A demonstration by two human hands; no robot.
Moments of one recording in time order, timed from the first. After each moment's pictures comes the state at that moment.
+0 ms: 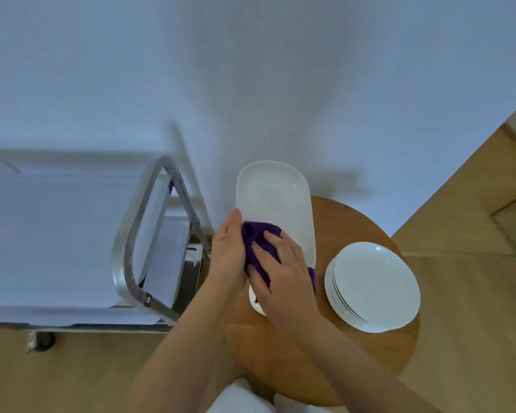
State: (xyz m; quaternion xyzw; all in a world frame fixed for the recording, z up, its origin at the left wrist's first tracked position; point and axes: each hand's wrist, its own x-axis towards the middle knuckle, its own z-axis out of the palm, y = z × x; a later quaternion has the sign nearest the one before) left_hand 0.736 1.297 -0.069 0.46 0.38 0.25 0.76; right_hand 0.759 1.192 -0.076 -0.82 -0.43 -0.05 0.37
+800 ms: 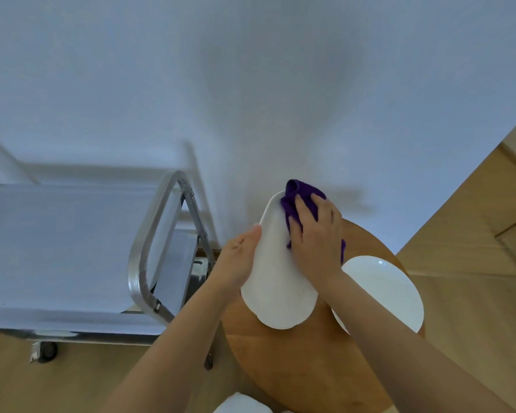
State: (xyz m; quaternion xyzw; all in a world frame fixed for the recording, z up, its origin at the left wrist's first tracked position) left_hand 0.708 1.298 -0.046 0.60 0.30 0.14 0.73; right_hand 0.824 1.208 -0.051 -0.86 -0.36 -0.18 0.31
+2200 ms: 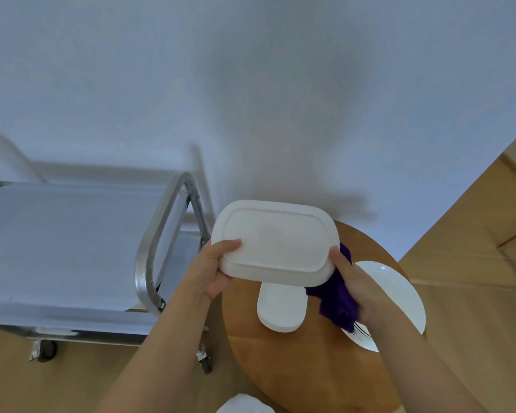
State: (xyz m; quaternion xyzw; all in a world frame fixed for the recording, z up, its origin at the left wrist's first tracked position) left_hand 0.682 1.338 -0.064 0.33 0.29 0.17 0.88; right_hand 0.817 1.139 -0.048 -0.57 0.01 0.47 0.67
